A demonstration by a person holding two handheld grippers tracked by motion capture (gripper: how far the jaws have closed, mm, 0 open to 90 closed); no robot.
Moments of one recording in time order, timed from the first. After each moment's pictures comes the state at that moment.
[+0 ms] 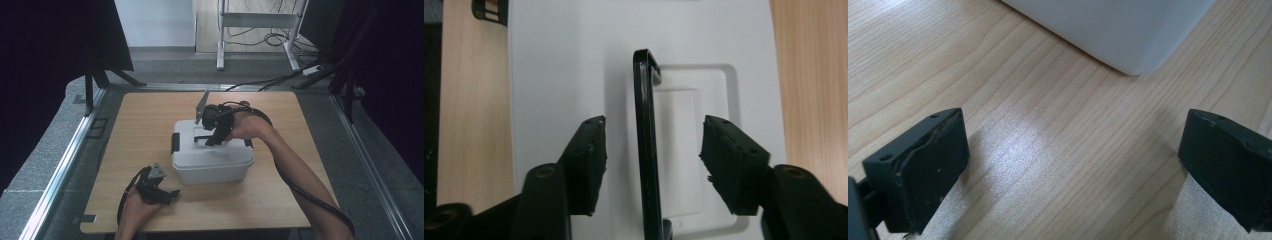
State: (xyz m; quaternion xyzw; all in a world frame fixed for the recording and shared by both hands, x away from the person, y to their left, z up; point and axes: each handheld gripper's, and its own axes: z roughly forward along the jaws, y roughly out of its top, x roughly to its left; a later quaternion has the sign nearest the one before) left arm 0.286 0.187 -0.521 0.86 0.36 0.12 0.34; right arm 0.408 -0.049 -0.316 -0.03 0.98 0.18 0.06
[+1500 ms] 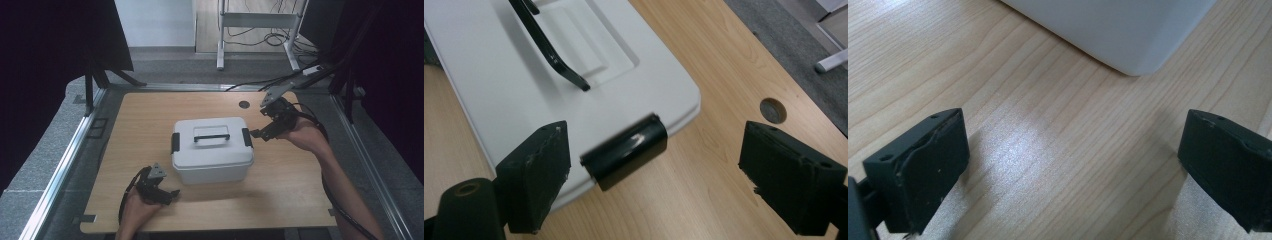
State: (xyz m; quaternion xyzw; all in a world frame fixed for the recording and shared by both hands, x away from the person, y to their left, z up) left arm 0.286 0.187 -0.521 0.86 0.36 0.12 0.34; right arm 0.399 -0.208 -0.303 0.21 0.92 0.31 0.14
